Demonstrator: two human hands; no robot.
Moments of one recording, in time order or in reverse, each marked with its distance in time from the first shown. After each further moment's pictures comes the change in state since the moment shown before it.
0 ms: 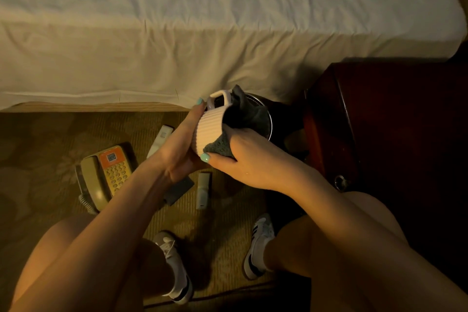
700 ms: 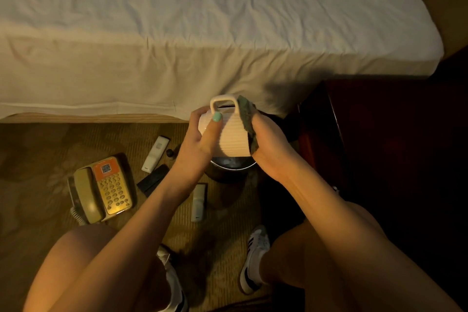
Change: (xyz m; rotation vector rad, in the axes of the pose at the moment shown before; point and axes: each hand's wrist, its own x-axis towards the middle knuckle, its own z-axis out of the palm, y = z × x) left_hand 0.001 -0.009 0.019 0.367 0.171 0.507; right_hand 0.016 0.011 -0.014 1.169 0.304 0.300
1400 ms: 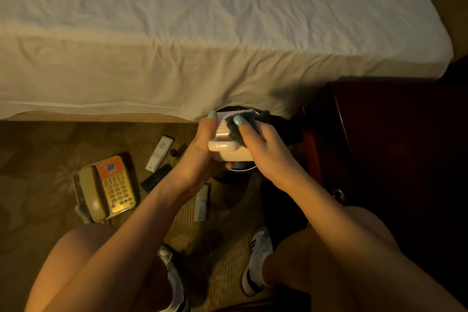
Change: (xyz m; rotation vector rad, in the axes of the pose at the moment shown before) left_hand -0.002 0.004 -0.002 -0.163 -0.203 -0.146; right_hand -0.016 0.001 0.005 -0.253 -0.049 -0.188
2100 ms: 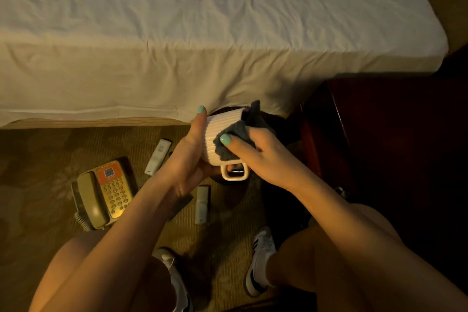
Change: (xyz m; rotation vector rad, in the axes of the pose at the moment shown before) left_hand 0.001 0.011 -0.008 -0.168 -0.002 -0.141; right_hand -0.003 -0.001 -0.005 -0.097 -0.147 -0.053
